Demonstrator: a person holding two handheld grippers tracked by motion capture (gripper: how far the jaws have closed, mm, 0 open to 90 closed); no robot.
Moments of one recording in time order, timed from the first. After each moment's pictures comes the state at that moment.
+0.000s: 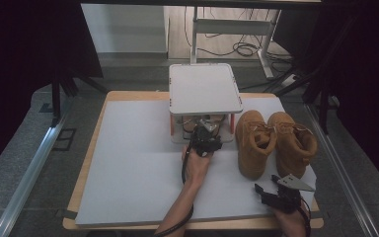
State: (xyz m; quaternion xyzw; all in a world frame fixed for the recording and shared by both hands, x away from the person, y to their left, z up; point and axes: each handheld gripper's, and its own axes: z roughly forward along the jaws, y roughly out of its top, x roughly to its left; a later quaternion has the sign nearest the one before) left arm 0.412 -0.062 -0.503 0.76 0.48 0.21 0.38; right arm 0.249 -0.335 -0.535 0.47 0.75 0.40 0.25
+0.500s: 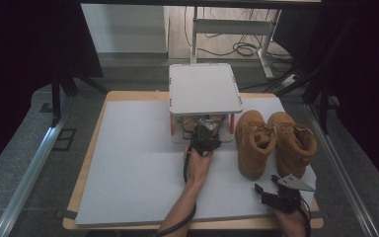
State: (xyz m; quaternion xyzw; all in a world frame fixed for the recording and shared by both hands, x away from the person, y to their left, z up) left arm 0.413 -0.061 -0.504 0.75 0.50 0.22 0.37; right arm 0.249 -0.335 -0.535 0.47 0.75 0.40 0.25
